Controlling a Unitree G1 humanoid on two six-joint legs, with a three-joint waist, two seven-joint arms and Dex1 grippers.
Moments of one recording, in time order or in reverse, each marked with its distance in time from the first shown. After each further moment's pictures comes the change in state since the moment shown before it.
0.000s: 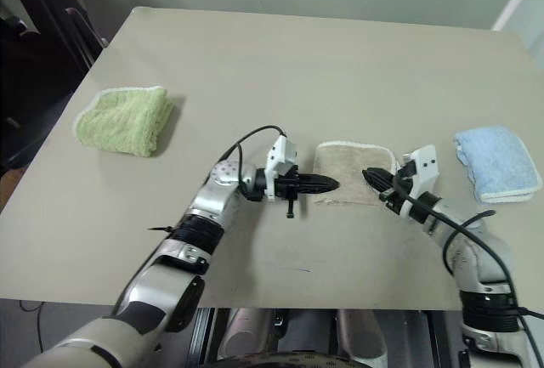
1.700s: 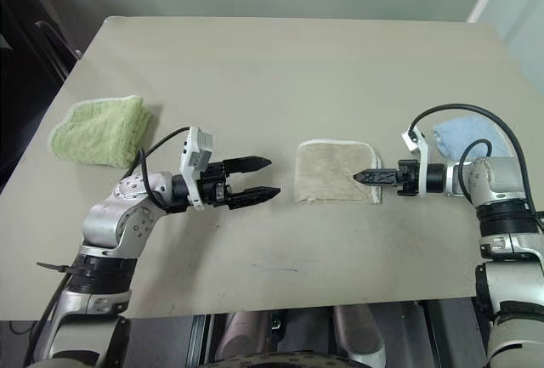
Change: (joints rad) left arm 0.317 0.313 0.198 -0.563 -0.249 0.445 0.264; right arm -0.547 -0.172 0.252 0.723 -0.054 0.423 0.546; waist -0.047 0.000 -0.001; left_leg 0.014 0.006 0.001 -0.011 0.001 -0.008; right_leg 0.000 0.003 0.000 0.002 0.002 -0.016
